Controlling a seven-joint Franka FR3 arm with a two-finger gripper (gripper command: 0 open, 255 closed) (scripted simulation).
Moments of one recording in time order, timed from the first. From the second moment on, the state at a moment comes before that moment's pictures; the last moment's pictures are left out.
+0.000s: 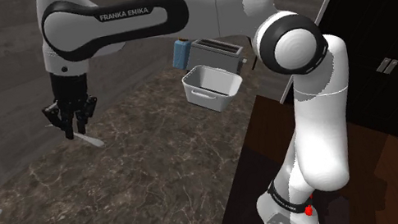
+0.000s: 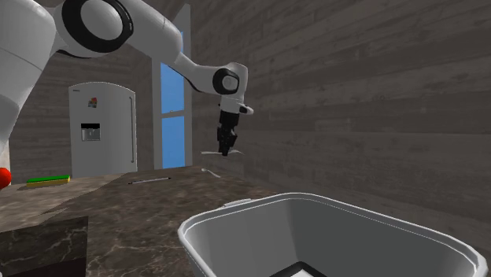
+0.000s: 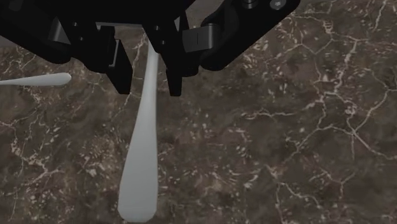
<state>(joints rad) 0.26 0.41 0.24 -1.50 0.14 1.87 0.30</state>
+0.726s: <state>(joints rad) 0.26 0.39 0.24 -1.38 0.14 1.73 0.32</state>
